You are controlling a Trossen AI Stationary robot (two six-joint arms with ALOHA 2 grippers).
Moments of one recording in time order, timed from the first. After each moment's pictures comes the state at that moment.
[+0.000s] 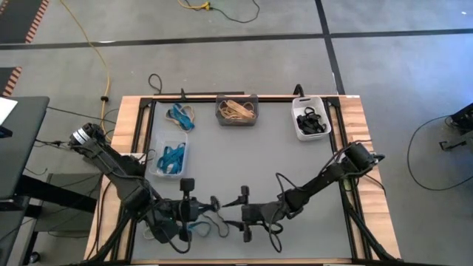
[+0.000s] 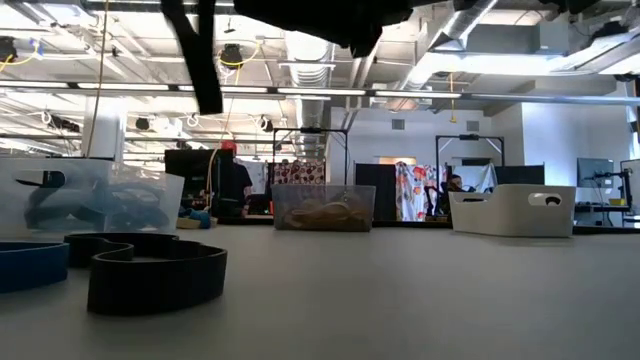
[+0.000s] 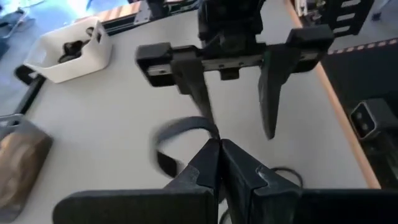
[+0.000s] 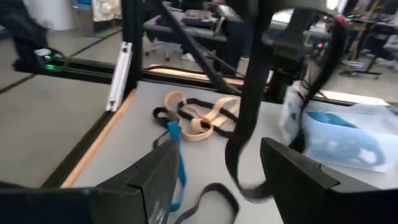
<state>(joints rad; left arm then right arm) -0.73 1.47 1.23 -0.58 -0.70 -0.35 0.52 1.96 1.11 0.69 0.50 -0.04</state>
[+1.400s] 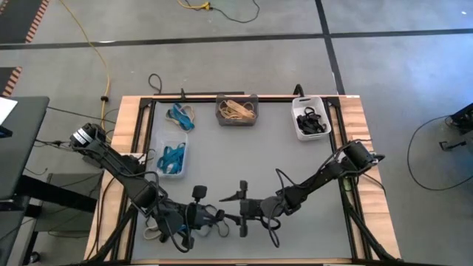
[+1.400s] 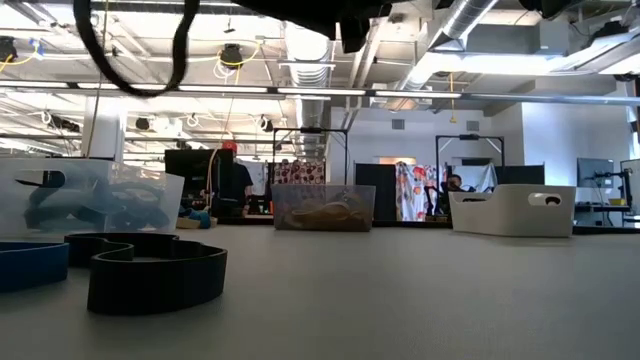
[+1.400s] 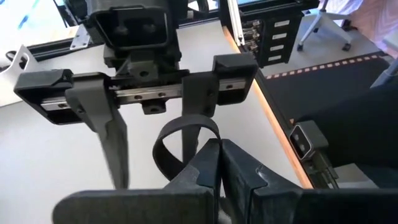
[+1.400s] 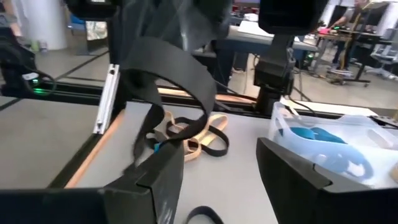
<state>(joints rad) -0.69 1.47 1.11 -0.22 -0.48 -0.21 0.48 1.96 1.11 0.76 0.50 -0.05</state>
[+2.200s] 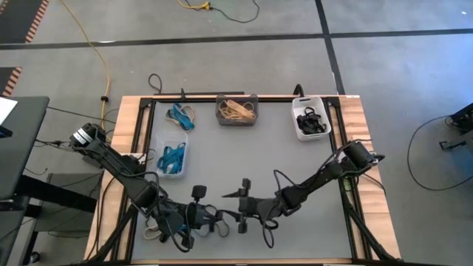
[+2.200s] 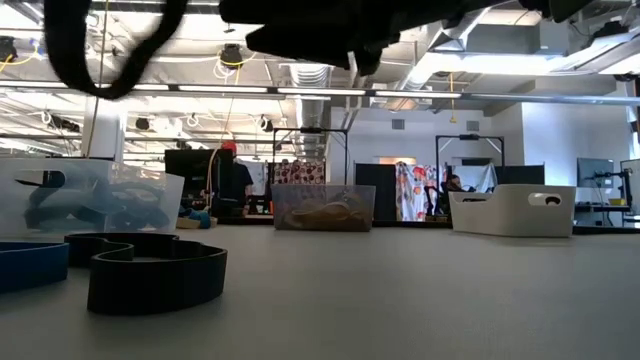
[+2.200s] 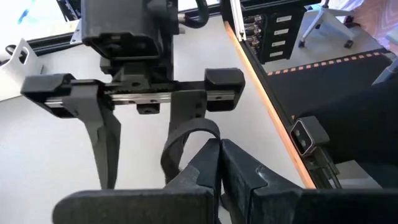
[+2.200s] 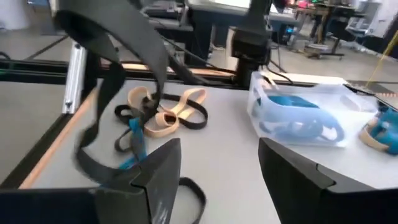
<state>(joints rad) -0.69 1.47 1.11 -0.24 -0.48 -0.23 0.48 1.96 1.11 0.64 0.59 0.03</state>
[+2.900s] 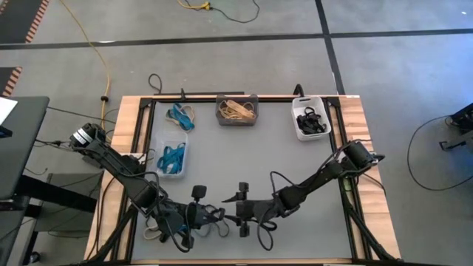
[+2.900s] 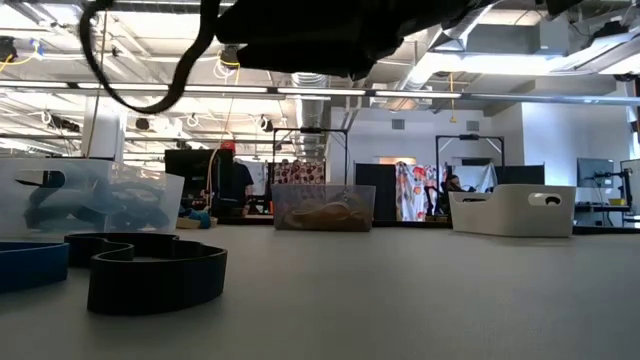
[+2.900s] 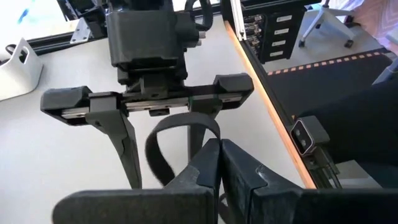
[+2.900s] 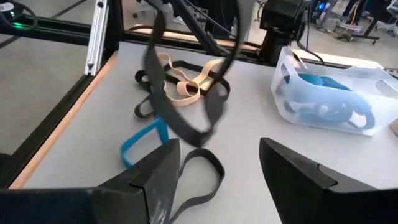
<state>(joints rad) -0.69 1.47 1.11 -0.24 -0.48 -0.23 0.48 1.96 1.16 0.46 0.50 0.03</state>
